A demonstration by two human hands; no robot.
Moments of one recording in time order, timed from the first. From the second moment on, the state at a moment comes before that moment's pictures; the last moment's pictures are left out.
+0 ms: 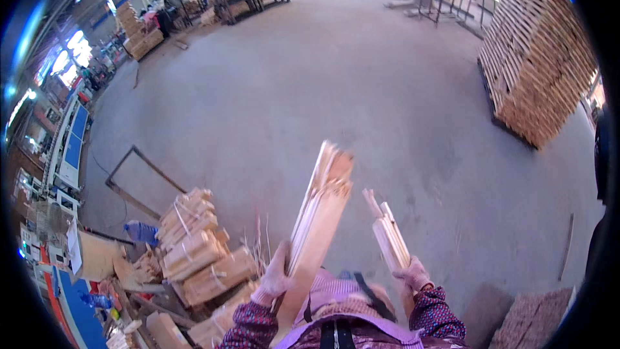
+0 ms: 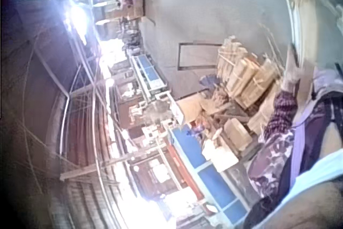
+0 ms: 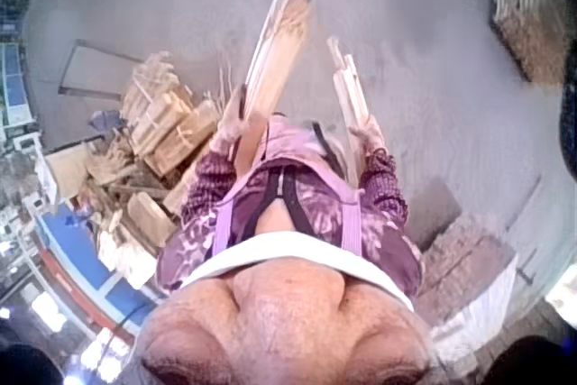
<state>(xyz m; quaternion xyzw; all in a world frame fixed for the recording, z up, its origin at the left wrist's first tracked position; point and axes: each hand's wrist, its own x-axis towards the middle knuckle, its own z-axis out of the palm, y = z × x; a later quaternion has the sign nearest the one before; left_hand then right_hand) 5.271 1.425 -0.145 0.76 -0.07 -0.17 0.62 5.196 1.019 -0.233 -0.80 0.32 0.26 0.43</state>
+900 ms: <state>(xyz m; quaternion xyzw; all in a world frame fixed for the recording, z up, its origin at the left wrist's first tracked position) 6.072 1.434 -0.183 0.63 0.00 -0.17 0.76 6.019 1.024 -0.230 -0.84 0.28 0.15 0.44</state>
